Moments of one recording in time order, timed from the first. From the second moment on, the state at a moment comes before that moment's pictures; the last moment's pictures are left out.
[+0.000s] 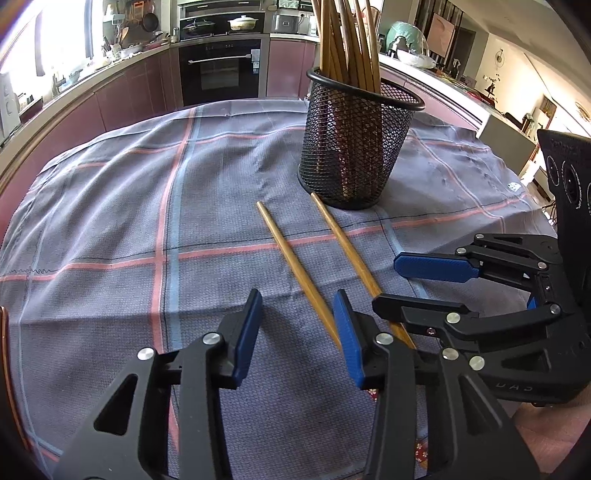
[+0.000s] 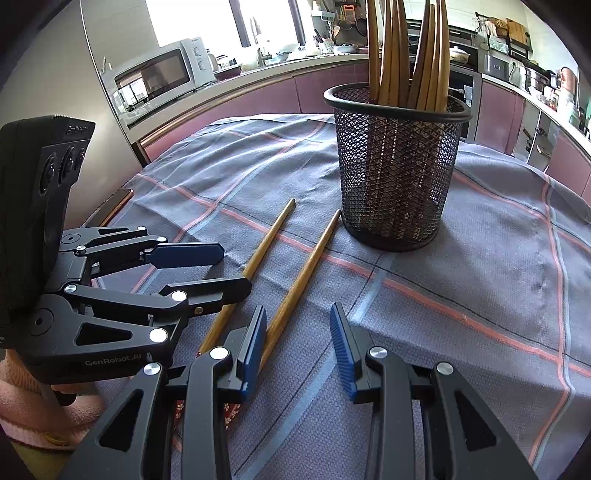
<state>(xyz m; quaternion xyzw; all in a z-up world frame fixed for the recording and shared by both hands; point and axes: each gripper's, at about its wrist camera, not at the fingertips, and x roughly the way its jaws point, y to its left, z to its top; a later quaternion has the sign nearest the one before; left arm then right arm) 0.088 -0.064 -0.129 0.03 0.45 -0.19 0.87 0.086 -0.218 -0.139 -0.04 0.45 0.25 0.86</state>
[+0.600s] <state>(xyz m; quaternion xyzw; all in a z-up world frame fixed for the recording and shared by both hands) 0.090 -0.059 -0.129 0.02 0.46 -0.20 0.86 0.092 -0.218 -0.139 -0.04 0.45 0.25 0.86</state>
